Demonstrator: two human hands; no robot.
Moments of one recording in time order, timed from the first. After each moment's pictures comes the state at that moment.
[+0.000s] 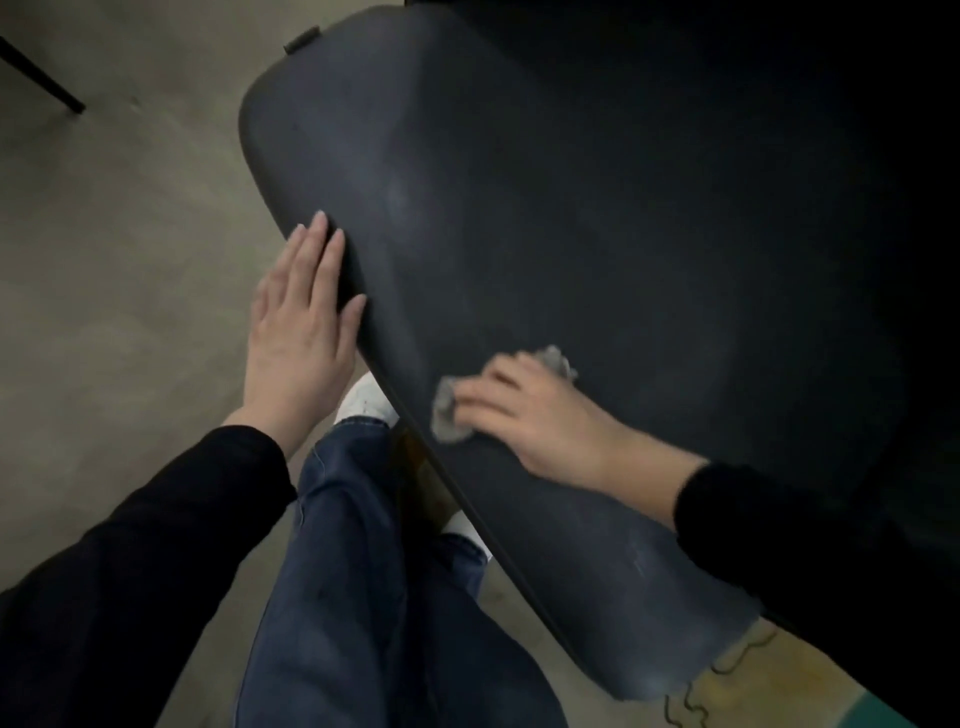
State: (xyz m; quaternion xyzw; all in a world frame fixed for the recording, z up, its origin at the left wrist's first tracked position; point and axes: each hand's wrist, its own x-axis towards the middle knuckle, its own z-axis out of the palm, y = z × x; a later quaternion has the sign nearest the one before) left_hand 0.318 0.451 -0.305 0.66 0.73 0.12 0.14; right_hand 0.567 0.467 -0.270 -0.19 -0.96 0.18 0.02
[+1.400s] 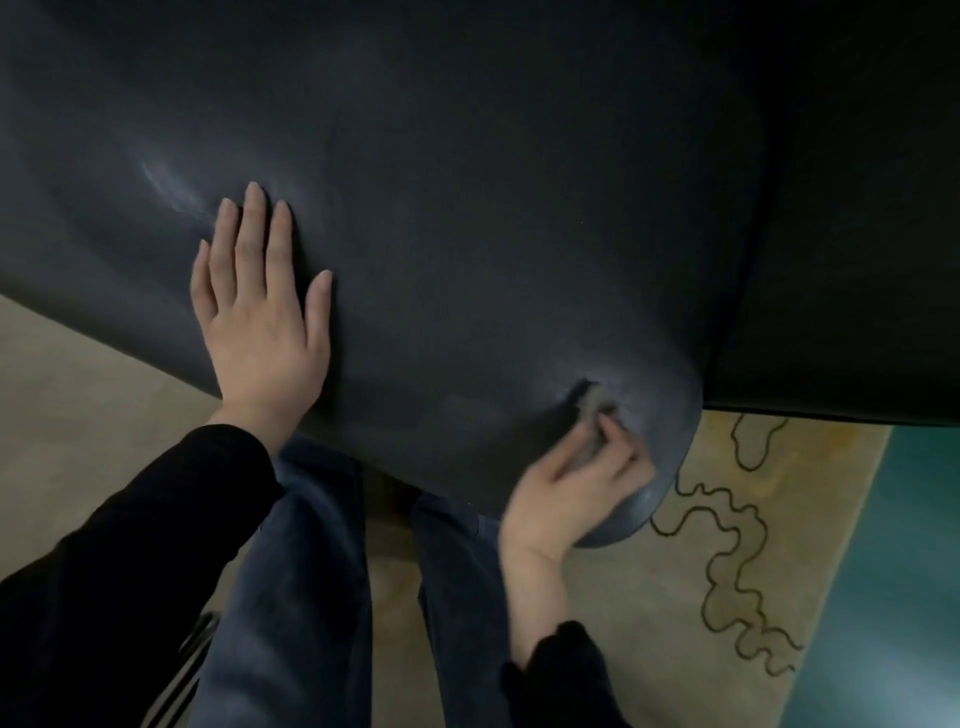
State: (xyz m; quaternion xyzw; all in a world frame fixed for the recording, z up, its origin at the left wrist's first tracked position) left_hand 0.444 0.449 -0.300 0.78 0.61 0.10 0.09; right_hand 0.599 0.281 -0.282 -0.93 -0.17 0.01 0.33
